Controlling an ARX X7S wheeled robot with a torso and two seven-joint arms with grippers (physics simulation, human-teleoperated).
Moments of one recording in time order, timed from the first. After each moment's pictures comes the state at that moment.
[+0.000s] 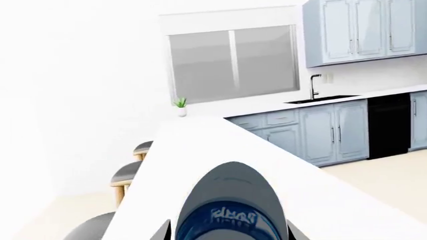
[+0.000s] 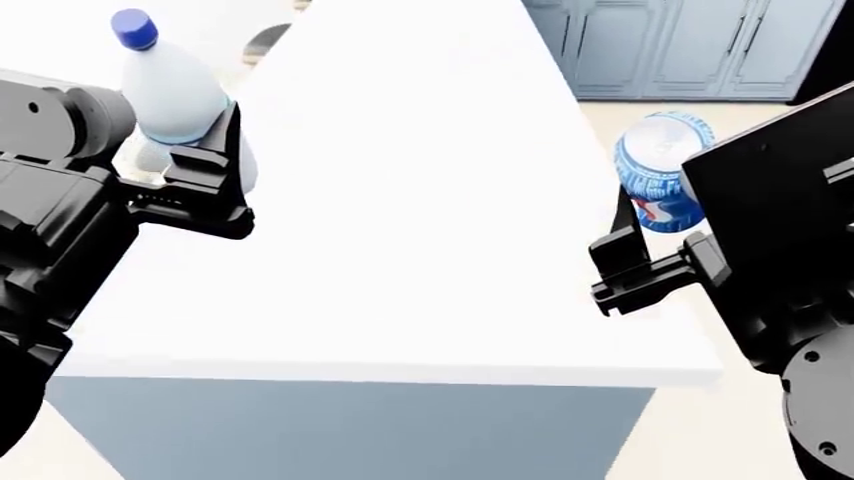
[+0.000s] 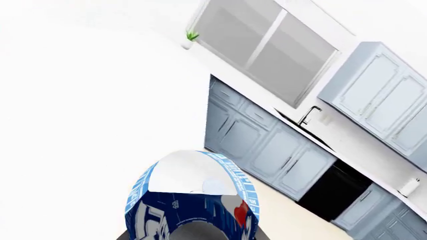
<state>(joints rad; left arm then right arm) -0.86 -0.78 0.04 0.72 -1.39 -0.99 -0.69 1.26 0.93 -0.58 -0.73 1.69 1.22 1.19</state>
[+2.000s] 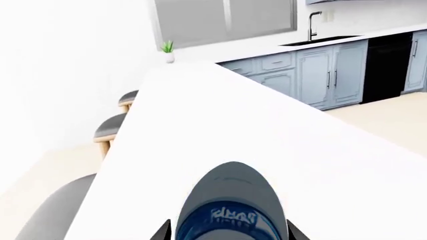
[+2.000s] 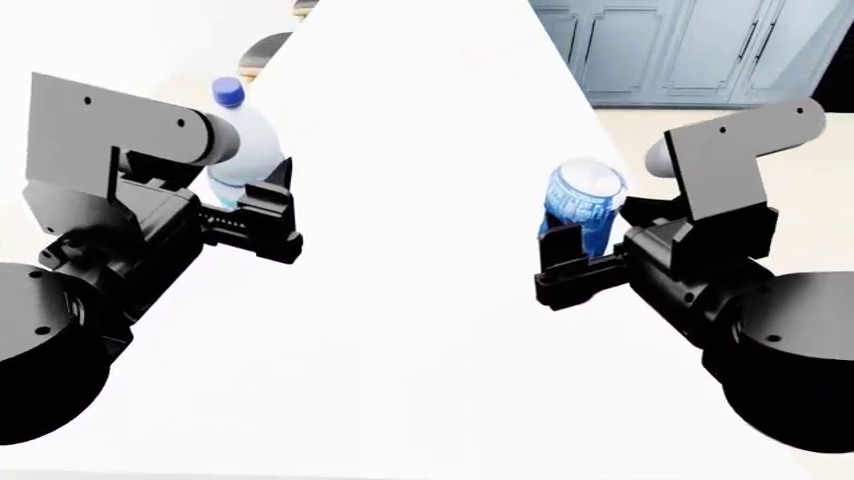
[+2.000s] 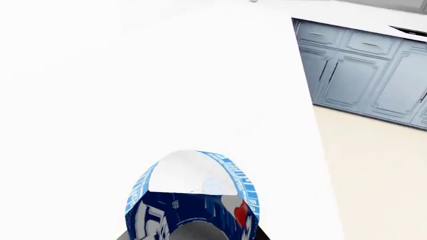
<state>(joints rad) -0.95 -0.73 0.20 0.57 -1.45 -1.10 -0.74 1.08 0.85 -0.54 -0.49 1.70 0.96 0.92</state>
